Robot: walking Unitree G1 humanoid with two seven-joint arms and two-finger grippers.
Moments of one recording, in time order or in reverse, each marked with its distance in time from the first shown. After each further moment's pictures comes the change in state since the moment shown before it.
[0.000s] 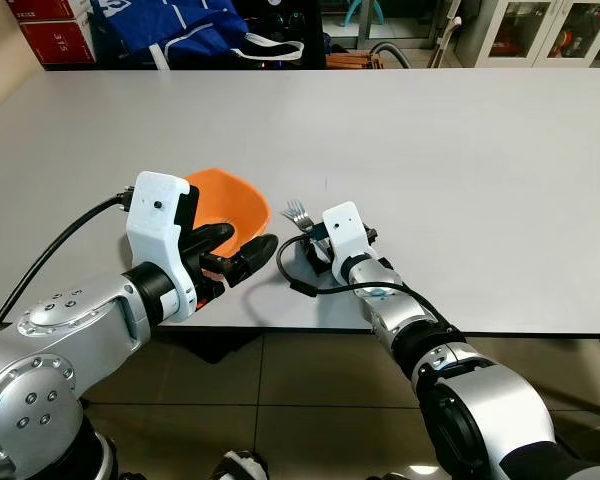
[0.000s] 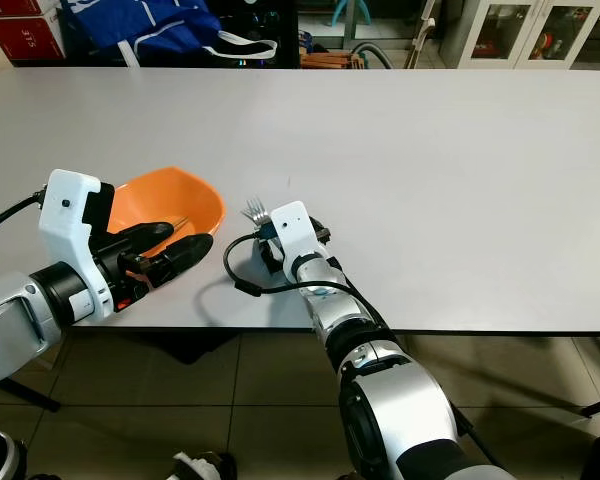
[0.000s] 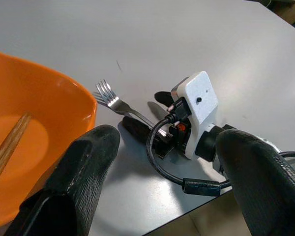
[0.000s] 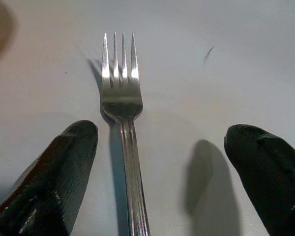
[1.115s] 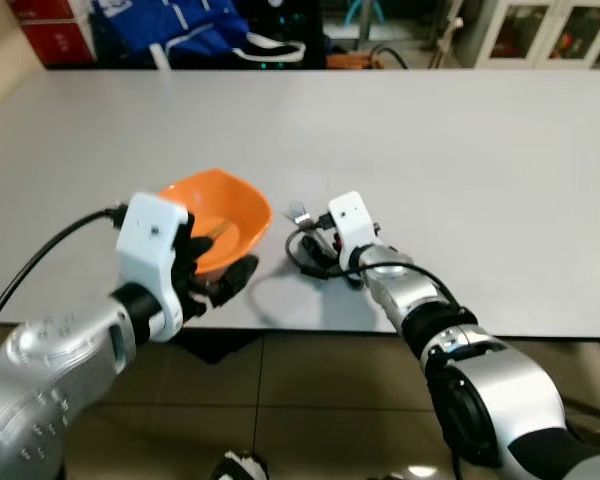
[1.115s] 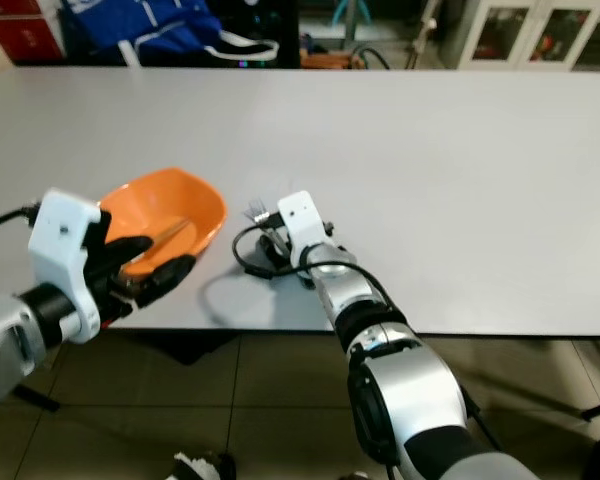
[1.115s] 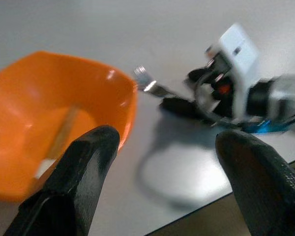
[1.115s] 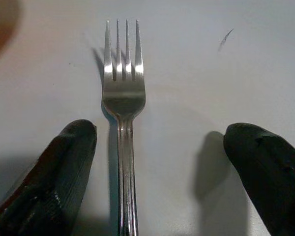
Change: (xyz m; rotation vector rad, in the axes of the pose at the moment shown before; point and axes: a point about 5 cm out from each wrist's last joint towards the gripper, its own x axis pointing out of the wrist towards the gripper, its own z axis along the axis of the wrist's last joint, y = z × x) left arm -0.011 0.011 -0.024 0.242 0.032 0.139; right arm 0.004 -0.016 0.007 0.026 0.109 0.104
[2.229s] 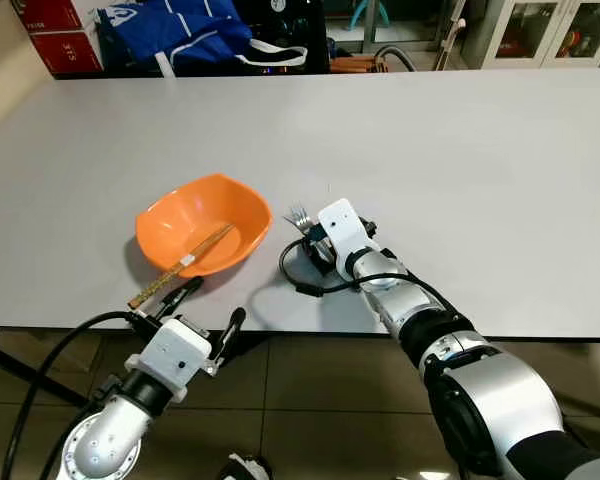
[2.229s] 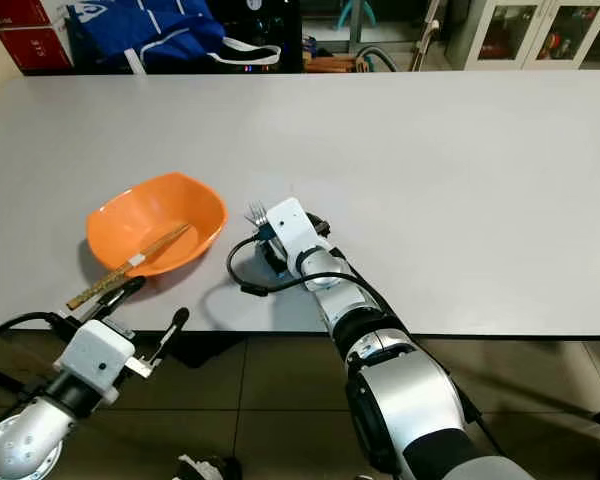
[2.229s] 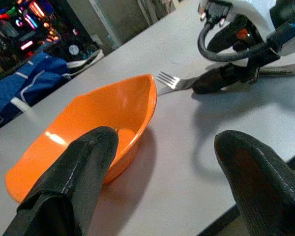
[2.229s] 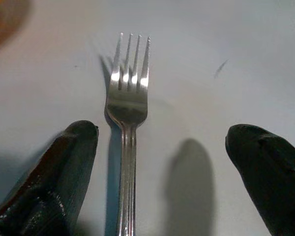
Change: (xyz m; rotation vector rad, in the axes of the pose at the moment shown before) left arm 0.012 -0.004 -0.103 0.431 -0.304 0.094; right arm -0.001 0.006 -0.003 -0.204 -0.055 -0.050
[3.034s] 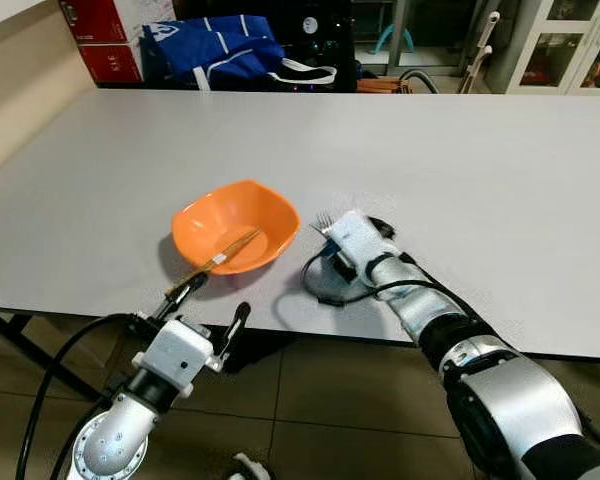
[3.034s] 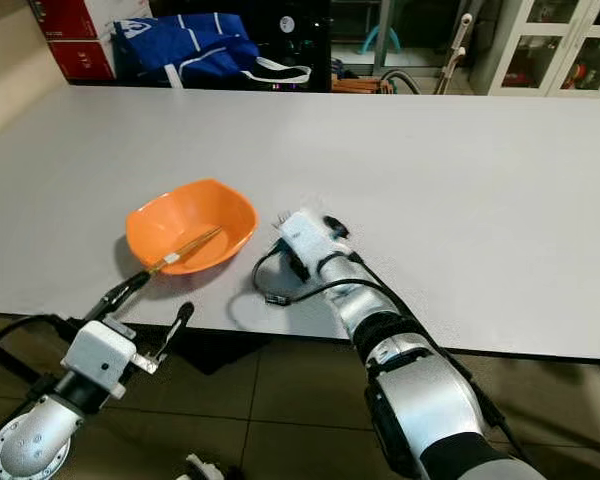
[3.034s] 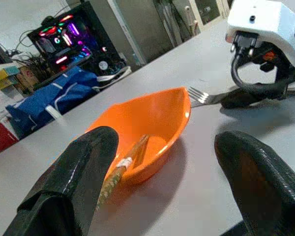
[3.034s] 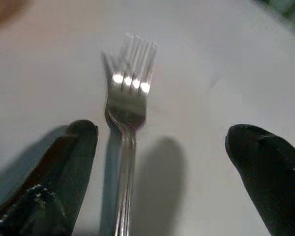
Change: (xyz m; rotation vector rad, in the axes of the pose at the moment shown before) left arm 0.005 -0.002 0.002 -0.013 -0.061 0.025; right arm -0.009 -0.025 -0.026 -0.010 0.086 -0.074
